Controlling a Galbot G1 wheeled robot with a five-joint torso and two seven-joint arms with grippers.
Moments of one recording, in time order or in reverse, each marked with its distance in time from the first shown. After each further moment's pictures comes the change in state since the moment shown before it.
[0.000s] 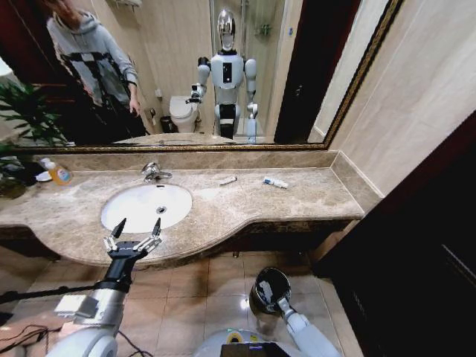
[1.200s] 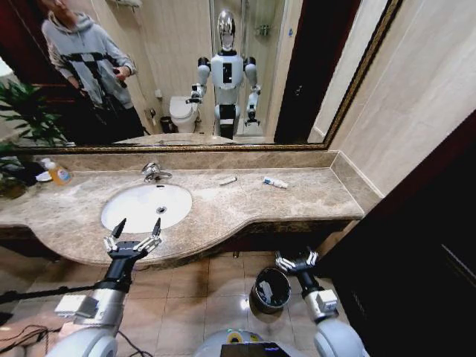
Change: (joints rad) left arm 0.000 0.000 0.000 0.000 0.000 0.000 0.000; right arm -0.638 -0.183 0.108 1.601 0.325 -0.153 0.152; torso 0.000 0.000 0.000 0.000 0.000
